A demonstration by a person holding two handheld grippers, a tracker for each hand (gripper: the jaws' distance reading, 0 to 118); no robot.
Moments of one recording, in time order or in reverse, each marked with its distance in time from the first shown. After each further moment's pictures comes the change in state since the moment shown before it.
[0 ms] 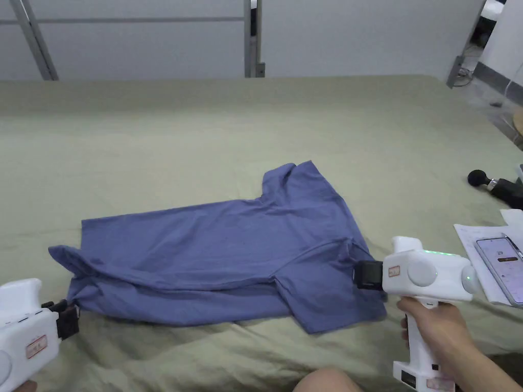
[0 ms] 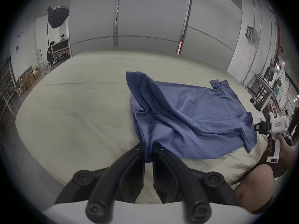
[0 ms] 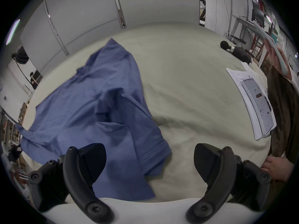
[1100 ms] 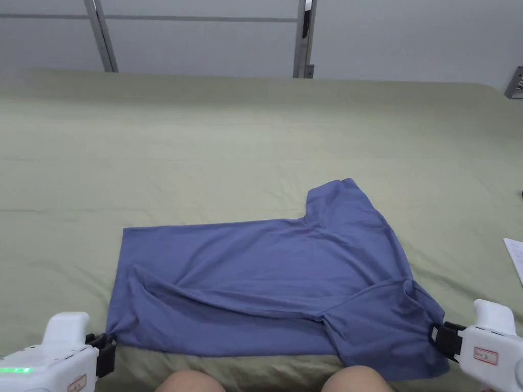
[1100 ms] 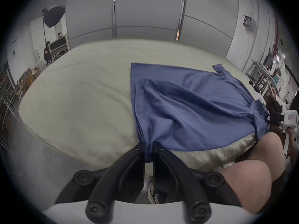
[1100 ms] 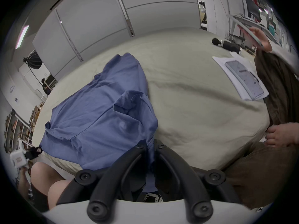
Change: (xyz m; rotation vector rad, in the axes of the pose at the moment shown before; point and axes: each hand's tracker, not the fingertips) left arm -0.048 -0.091 0.002 -0.091 0.007 -0.034; right arm 0.041 -0.109 0.042 0.109 0.132 -0.057
